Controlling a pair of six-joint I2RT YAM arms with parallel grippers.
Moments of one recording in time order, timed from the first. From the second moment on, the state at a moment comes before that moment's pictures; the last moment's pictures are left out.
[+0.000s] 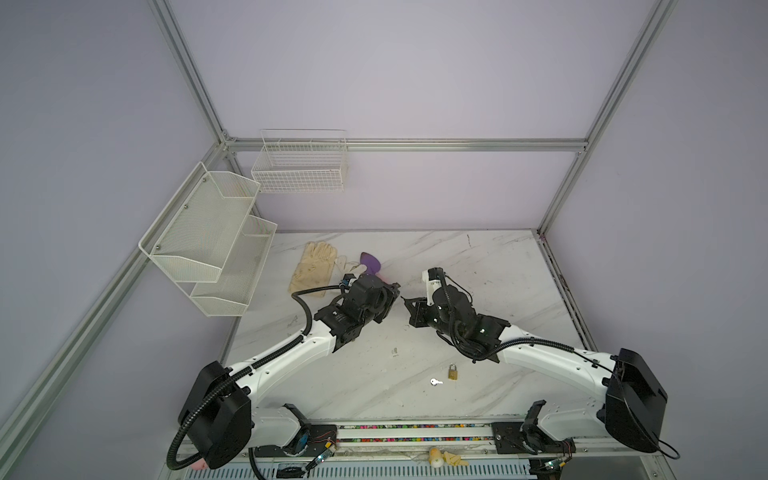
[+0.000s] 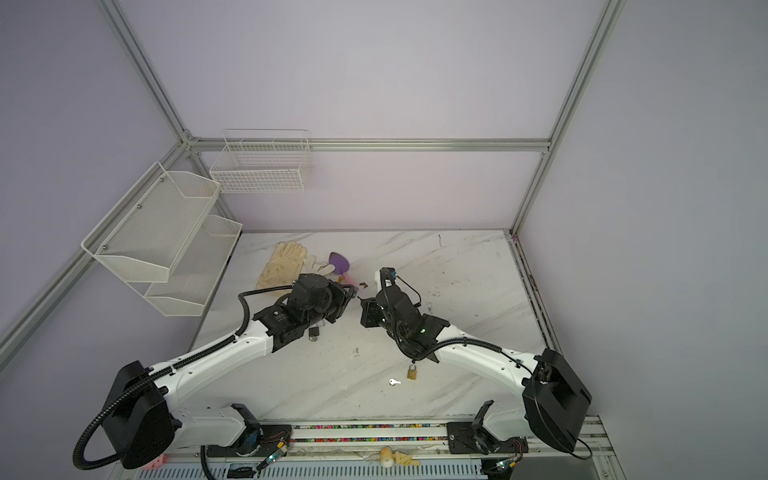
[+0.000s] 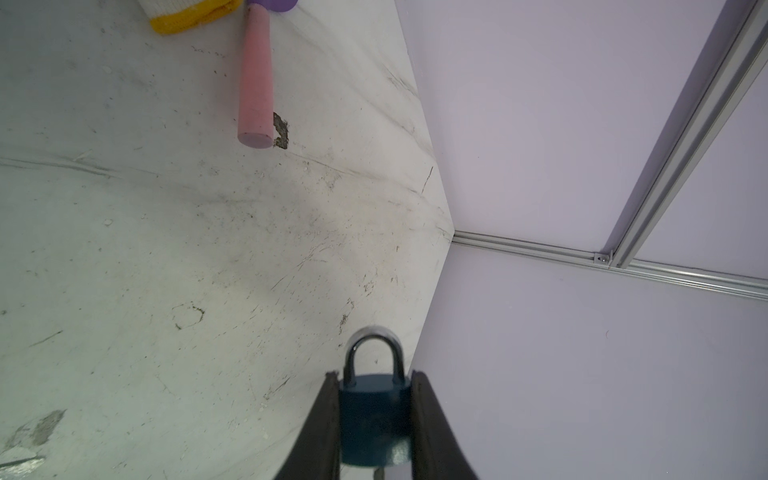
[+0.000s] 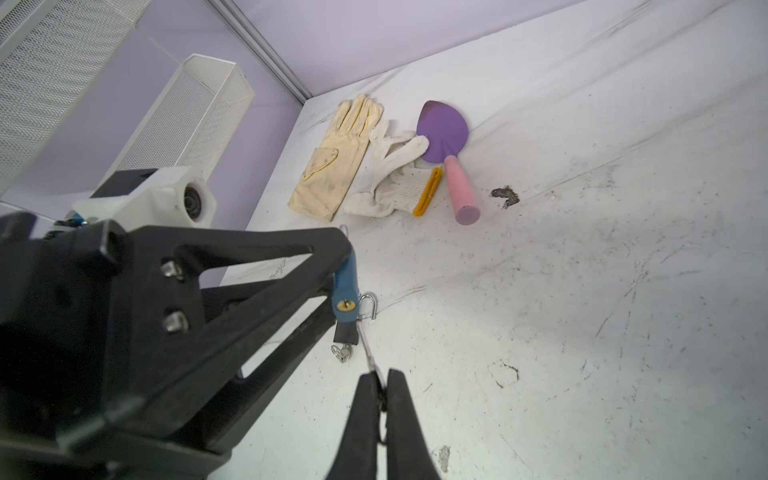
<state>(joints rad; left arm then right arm) -0.68 1.32 0.94 -0.15 -0.13 -1.55 0.90 1.37 0.91 0.00 0.13 0.73</state>
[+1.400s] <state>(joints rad) -0.67 1.31 0.93 -0.16 -0.20 -1.56 0.92 1.49 1.03 -0.02 0.17 0.76</state>
